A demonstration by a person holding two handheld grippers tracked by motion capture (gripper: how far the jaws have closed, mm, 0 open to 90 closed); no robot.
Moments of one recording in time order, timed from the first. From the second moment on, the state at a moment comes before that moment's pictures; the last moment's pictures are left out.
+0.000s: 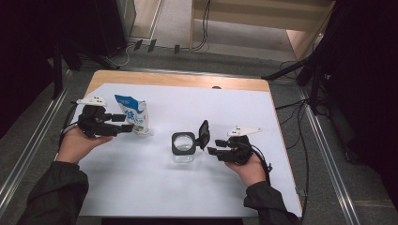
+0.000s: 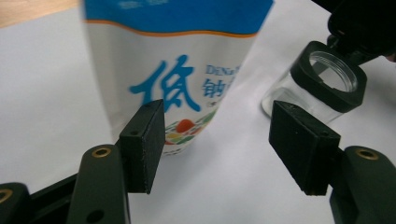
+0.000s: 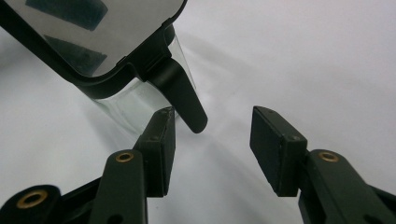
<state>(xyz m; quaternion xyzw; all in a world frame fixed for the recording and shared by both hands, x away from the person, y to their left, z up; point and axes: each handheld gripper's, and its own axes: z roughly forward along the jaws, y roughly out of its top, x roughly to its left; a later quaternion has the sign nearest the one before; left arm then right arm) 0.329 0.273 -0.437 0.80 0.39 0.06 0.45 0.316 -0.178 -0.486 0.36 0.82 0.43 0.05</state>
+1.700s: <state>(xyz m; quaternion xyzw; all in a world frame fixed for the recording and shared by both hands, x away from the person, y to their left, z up) 0.377 0.277 -0.434 0.82 0.34 0.07 0.45 0.282 -0.188 -0.495 0.36 0.83 0.42 0.06</state>
